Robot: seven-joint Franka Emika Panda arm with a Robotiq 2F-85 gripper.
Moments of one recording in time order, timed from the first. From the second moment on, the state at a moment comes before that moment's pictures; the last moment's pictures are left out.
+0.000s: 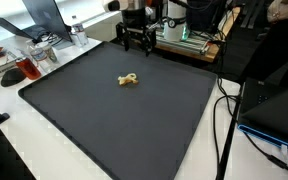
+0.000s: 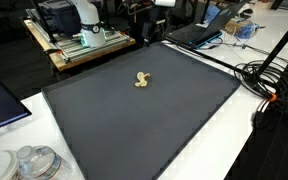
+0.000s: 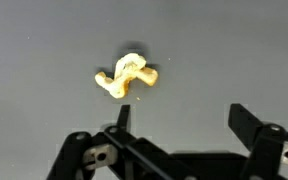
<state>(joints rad) 0.13 0.10 0.02 -2.21 -0.10 2.25 0.08</state>
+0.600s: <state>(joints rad) 0.17 0.40 0.03 -1.88 -0.26 2.05 0.08</state>
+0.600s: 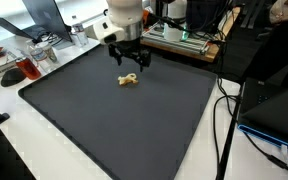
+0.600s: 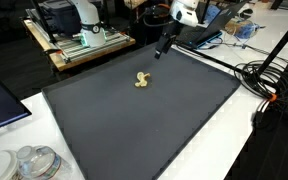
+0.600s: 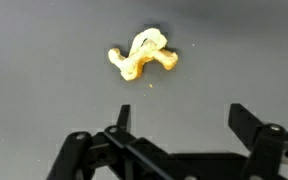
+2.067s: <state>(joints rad) 0.36 0.69 0.00 -1.57 -0.34 1.83 0.67</state>
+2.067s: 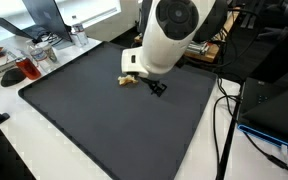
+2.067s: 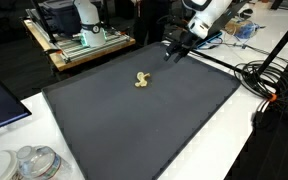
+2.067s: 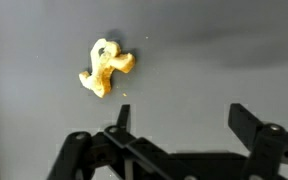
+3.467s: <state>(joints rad) 0.34 0.29 -0.03 -2.29 -0.72 2.43 1.30</state>
